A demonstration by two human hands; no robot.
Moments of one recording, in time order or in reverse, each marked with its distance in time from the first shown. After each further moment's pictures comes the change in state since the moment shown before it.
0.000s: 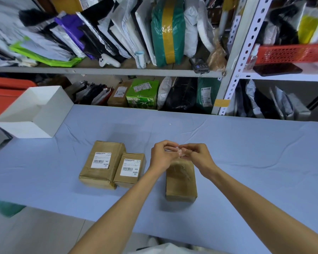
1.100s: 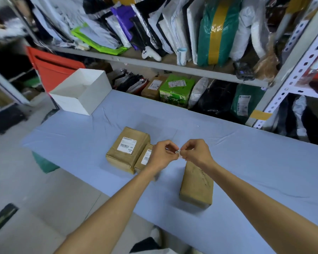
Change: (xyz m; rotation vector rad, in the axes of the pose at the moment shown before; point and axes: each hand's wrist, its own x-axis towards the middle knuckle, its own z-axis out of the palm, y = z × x) left_hand -0.017 -0.009 -0.061 0.120 0.104 -0.051; right_hand 0.020 -0.029 0.056 -0.402 -0.145 -0.027
